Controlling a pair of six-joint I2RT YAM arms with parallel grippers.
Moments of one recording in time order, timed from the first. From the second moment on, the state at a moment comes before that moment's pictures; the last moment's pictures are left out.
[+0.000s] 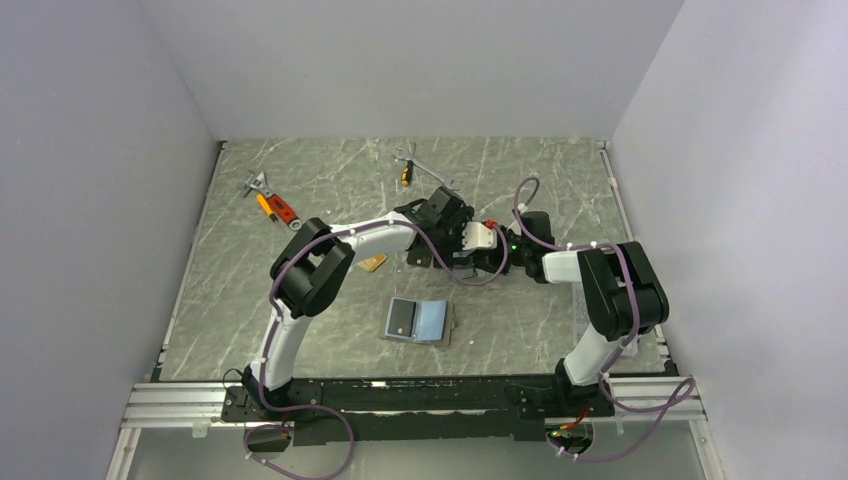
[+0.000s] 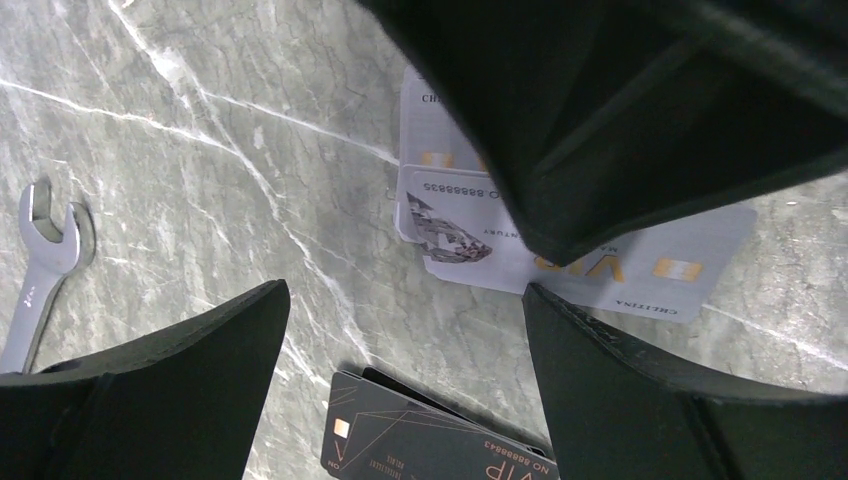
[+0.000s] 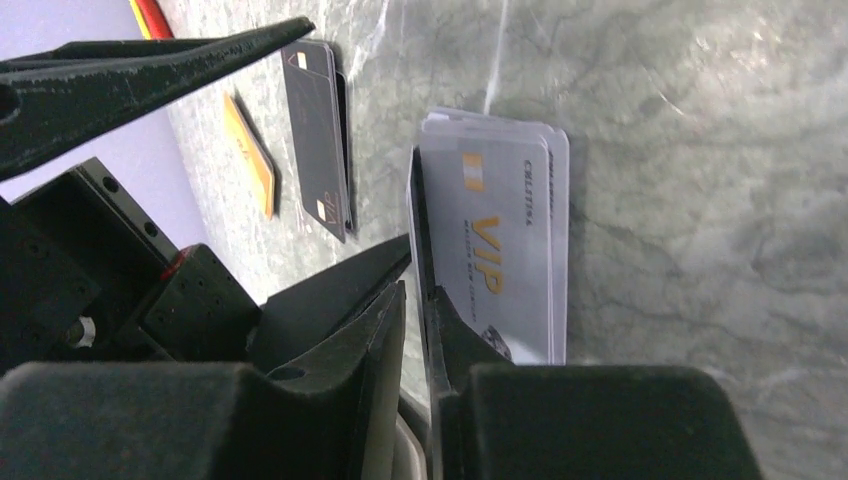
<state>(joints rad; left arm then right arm) -0.80 2.15 1.57 -0.27 0.22 0.82 0.19 1.68 0.62 0.32 -0.57 0.84</state>
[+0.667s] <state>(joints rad) -0.54 1.93 1.58 -0.36 0.83 0.16 0.19 1.37 0.55 0.32 -0.58 0.78</state>
